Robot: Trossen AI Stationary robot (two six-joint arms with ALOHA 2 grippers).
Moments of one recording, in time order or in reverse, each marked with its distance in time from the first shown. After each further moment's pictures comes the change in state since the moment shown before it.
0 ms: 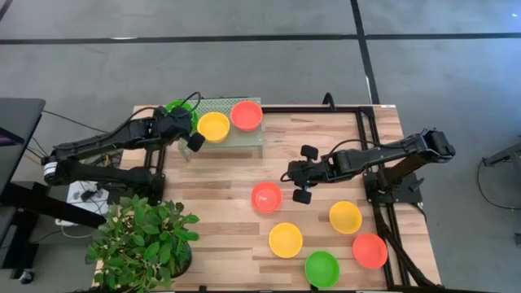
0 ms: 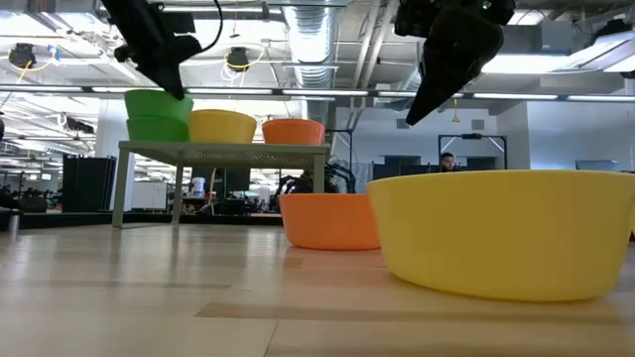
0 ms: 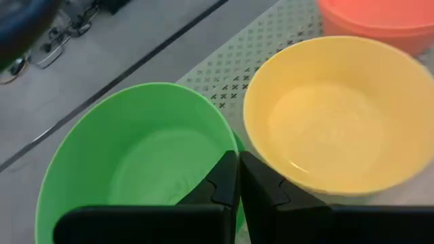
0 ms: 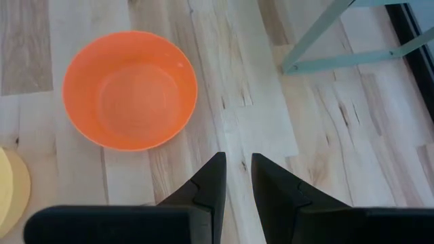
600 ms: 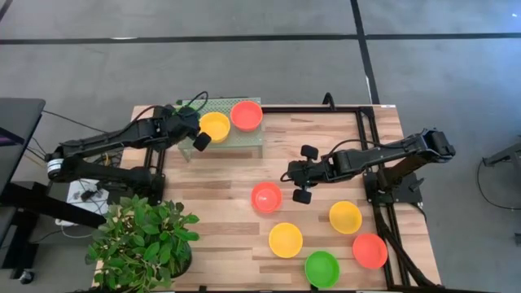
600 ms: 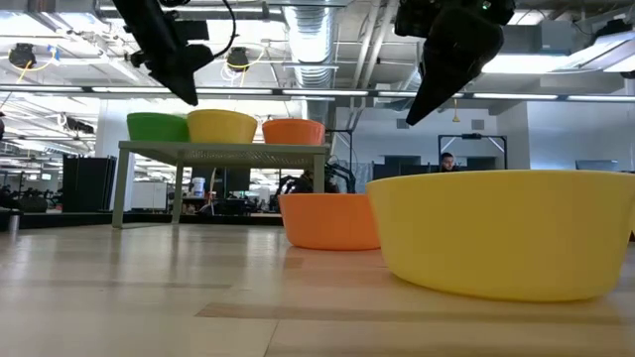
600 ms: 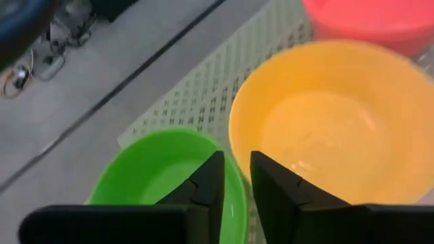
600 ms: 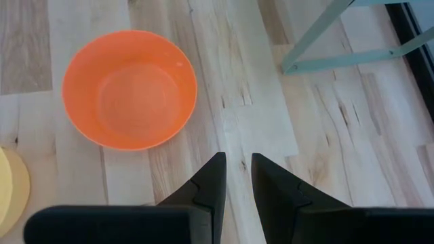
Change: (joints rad) left arm 0.006 0.070 0.000 0.088 0.001 0.075; right arm 0.000 0.000 0.000 -0.001 0.000 0.000
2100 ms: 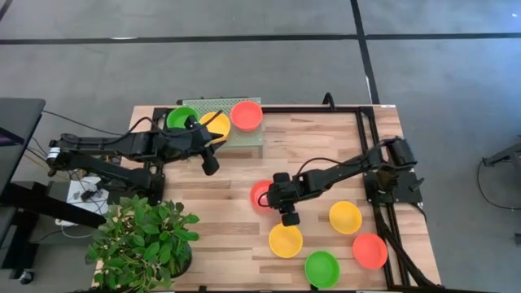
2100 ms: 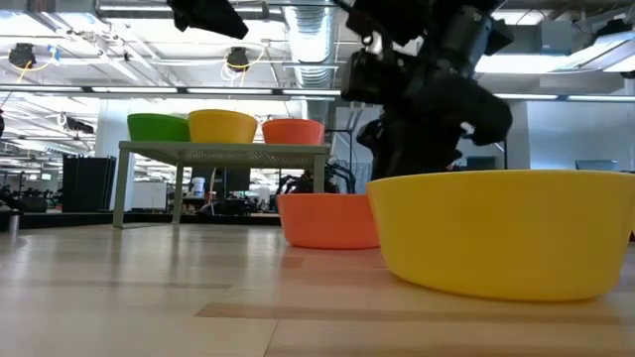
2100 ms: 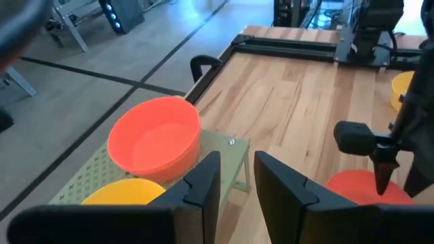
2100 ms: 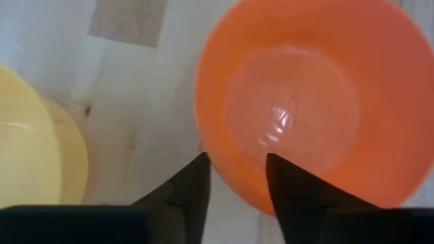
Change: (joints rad) left arm -0.350 -0.021 0.035 0.340 0.134 0.132; right arm 0.041 0.388 0.055 0.260 -0.312 -0.228
